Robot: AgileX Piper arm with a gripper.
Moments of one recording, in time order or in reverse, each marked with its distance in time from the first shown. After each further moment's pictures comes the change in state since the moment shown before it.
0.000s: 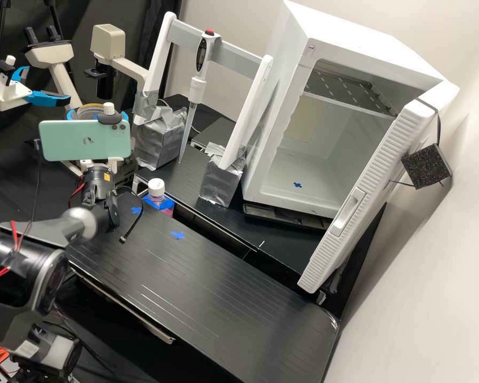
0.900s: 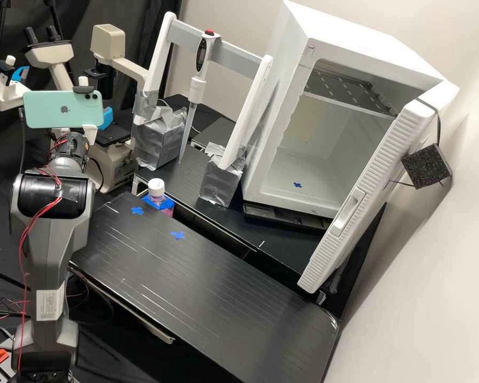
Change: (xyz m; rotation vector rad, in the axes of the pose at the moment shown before) arm 0.120 -0.055 -0.016 -0.036 -0.197 -0.087
